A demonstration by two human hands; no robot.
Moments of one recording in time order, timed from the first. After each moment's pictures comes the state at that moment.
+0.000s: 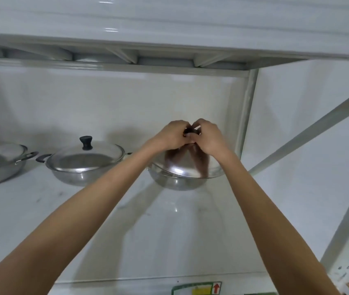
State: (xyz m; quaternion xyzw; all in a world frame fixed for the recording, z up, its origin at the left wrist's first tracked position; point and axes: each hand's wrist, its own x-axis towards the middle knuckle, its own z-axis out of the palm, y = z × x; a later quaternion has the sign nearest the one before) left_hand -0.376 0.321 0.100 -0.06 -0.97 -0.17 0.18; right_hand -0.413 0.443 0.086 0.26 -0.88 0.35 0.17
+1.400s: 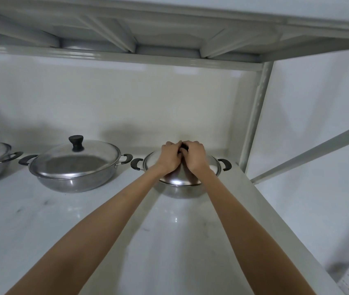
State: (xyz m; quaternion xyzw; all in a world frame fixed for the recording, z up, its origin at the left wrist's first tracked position) left_hand -0.472 0.283 0.004 0.00 -0.94 -0.25 0.23; right_hand -0.498 0.378 0.010 0.23 -0.90 0.32 0.17
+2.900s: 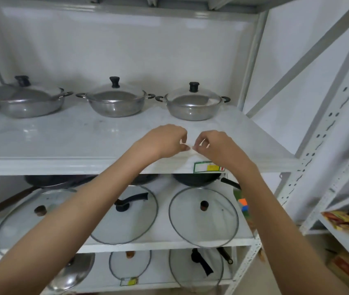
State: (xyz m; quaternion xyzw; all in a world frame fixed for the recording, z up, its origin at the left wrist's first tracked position) left_hand -0.102 0.343 -0.002 -0.01 -1.00 -0.06 0.04; right_hand -0.154 0.485 -0.030 0.26 -0.93 0.27 0.05
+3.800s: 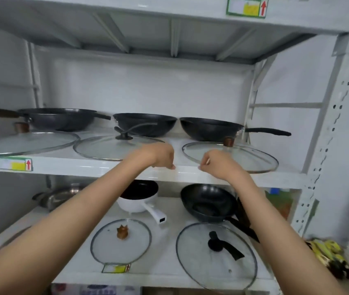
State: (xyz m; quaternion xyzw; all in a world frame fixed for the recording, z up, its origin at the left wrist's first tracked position) left_hand -0.078 0.303 -0.471 0.06 -1.00 -0.04 0.04; right_hand -0.138 0.471 -0.496 0.26 -0.93 0.22 0.10
